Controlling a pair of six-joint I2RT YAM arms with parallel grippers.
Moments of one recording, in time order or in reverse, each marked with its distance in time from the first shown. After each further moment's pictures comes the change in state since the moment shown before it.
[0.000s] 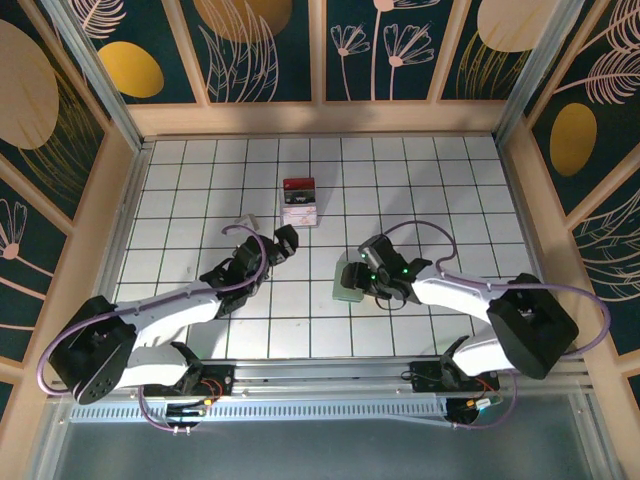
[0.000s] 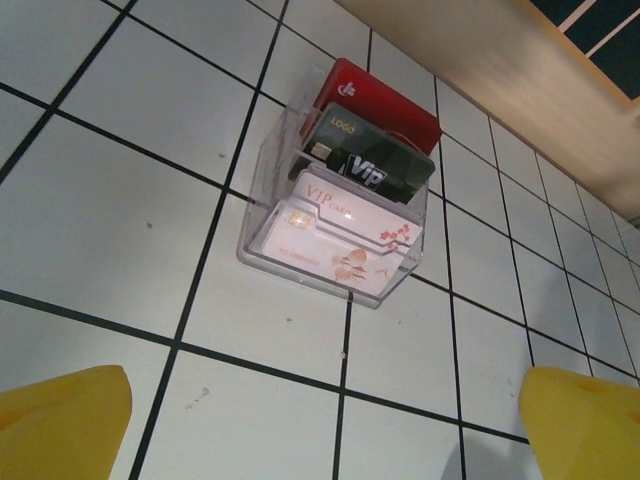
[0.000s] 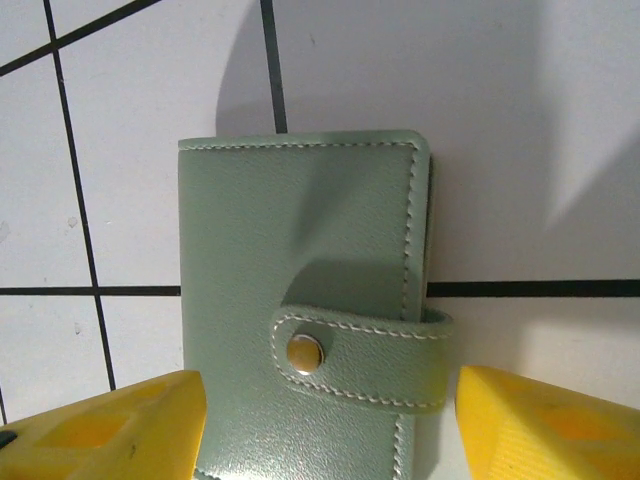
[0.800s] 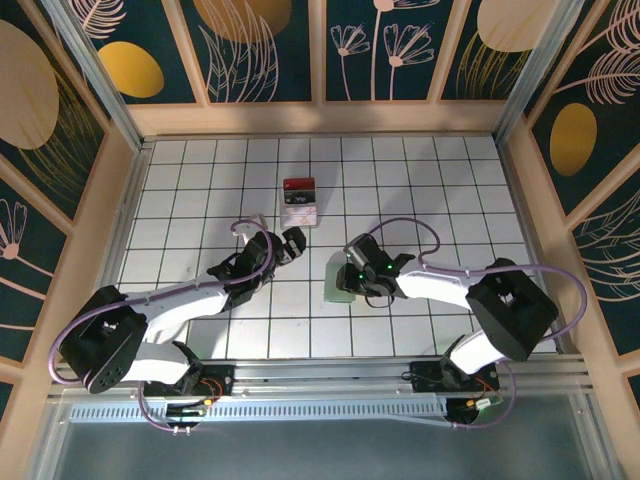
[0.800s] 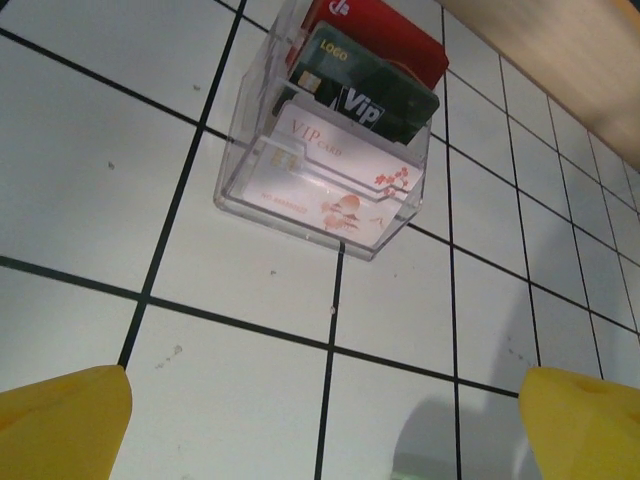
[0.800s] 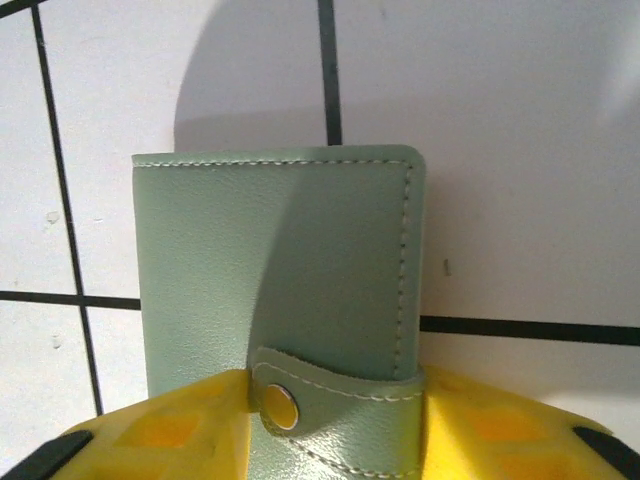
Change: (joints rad) left arm 0.000 0.067 0.057 -0.070 0.092 -0.039; right arm 0.053 0.121 0.079 0.002 0.015 -0.018
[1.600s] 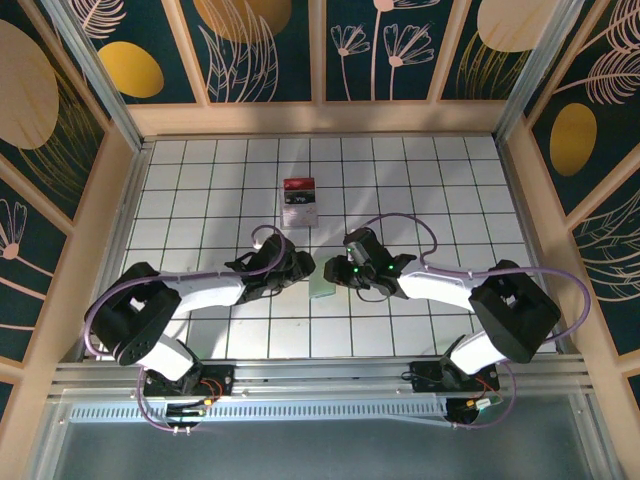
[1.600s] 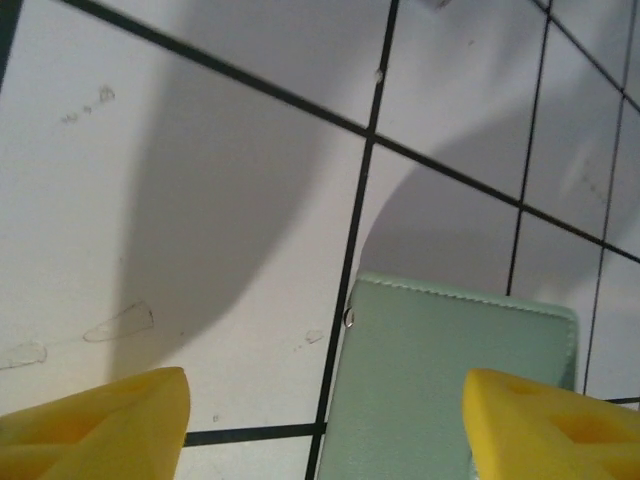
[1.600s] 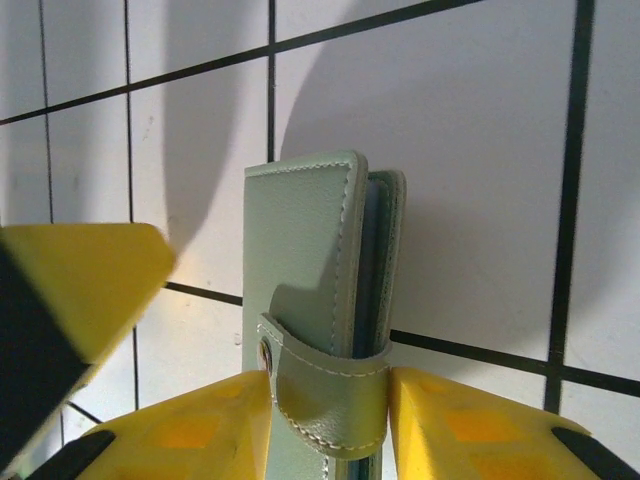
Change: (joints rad) left arm 0.000 0.199 0.037 -0.062 0.354 -0.127; right arm 0.001 -0.018 -0.006 0.198 -0.122 0.004
